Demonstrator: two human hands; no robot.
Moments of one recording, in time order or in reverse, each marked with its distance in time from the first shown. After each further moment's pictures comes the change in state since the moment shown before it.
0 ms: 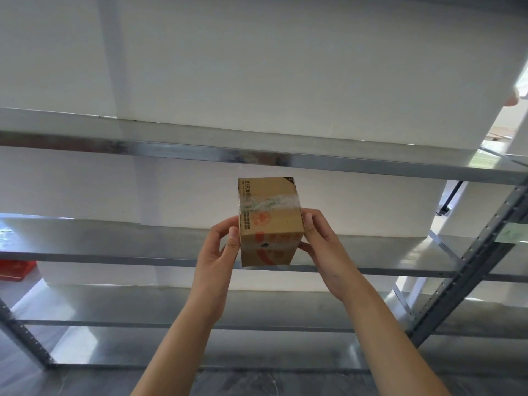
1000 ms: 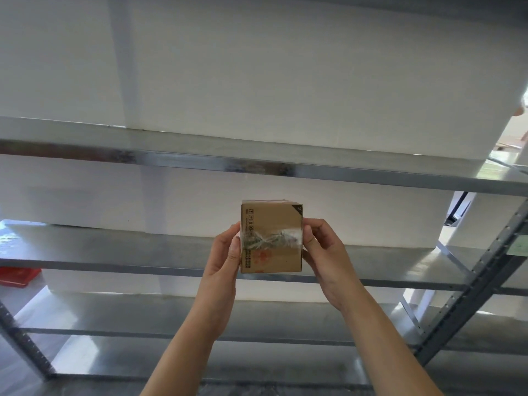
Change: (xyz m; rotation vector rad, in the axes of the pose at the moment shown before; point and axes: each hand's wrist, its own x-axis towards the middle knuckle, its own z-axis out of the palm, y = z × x) left_hand 0.003 -0.001 -0.006 -0.090 -0.077 -0.004; right_hand 0.009 0.000 0.013 0.124 0.094 -0.036
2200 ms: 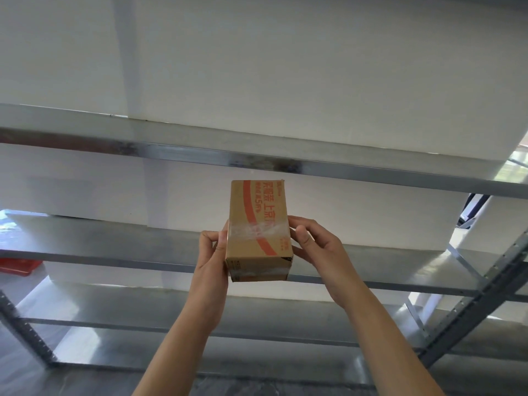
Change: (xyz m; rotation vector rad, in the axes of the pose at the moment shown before) left_hand 0.022 -0.002 -0.017 -0.086 0.115 -0.091; right_hand 0.016 -0.005 0.015 -0.150 -0.131 0.025
